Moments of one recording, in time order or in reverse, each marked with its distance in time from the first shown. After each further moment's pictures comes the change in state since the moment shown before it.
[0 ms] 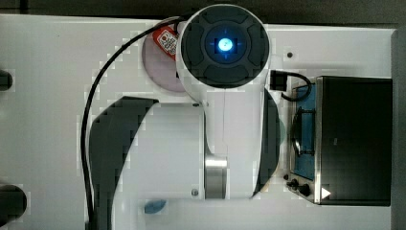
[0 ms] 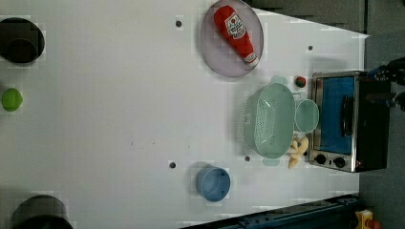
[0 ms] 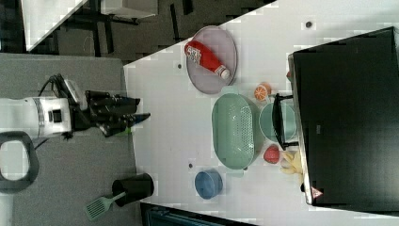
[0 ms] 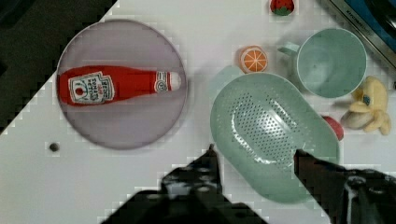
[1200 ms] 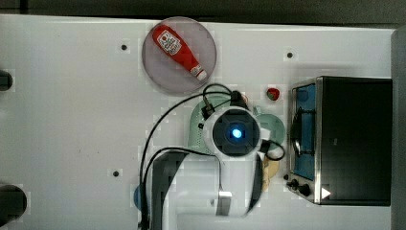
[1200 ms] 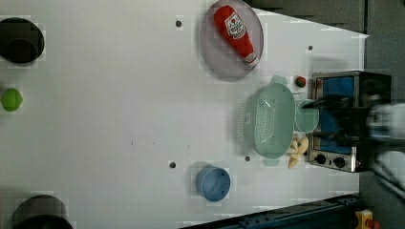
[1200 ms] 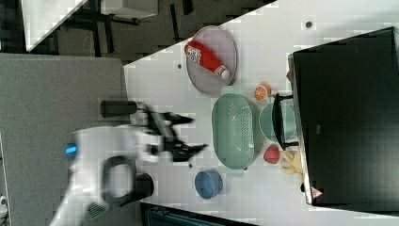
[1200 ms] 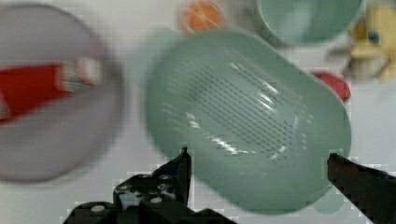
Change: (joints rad) arm -0.018 -0.040 -0.040 -0.589 0.036 0.504 0.180
